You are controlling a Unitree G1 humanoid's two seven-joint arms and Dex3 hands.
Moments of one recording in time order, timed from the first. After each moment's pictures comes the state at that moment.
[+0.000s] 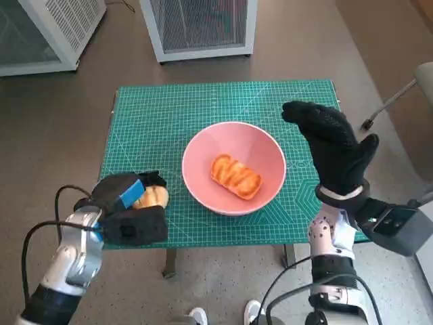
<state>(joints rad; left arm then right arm) -0.27 0.62 -0.22 -0.02 0.66 0.24 -0.39 -0.65 -0.03 -0.26 0.63 0.55 -0.73 0.87</state>
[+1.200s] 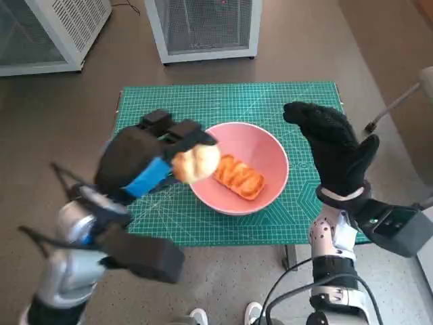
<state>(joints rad) -0.48 0.46 -0.23 -0.28 0.66 0.00 -0.23 -0.65 -0.03 -0.25 0.63 0.54 -0.73 0.86</state>
